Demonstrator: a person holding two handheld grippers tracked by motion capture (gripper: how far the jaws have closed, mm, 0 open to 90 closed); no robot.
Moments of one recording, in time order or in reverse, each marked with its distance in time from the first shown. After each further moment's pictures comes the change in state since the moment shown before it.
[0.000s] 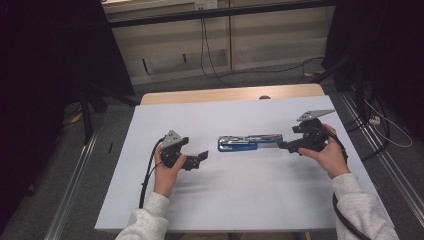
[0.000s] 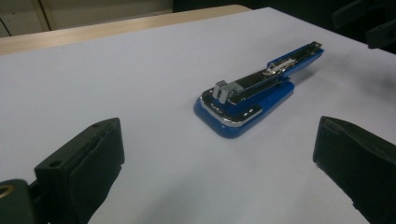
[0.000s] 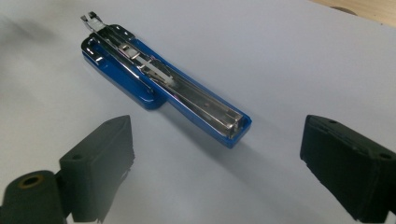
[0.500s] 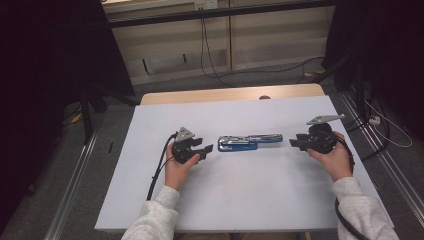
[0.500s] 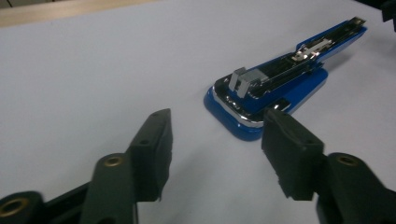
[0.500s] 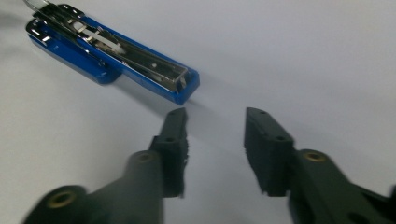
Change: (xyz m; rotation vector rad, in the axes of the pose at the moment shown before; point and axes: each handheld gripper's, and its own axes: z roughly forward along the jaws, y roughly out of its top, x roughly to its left) left arm -0.002 0.001 0.038 0.112 0.047 -0.022; right arm -0.015 -0.025 -0.005 0.034 -0.105 0.093
